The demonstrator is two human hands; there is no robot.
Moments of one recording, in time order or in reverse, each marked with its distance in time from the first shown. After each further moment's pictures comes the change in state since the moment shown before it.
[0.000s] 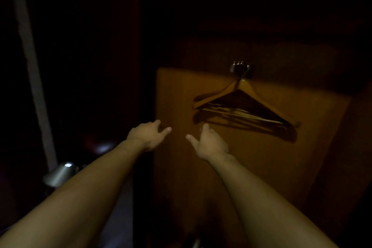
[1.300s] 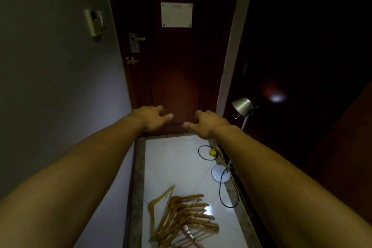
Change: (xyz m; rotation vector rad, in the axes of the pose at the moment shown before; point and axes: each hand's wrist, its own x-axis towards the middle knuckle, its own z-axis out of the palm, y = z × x) left_hand -0.446 -0.415 -0.121 0.180 -0.121 -0.782; right_hand -0.305 -0.401 0.220 -0.072 -0.675 -0.895
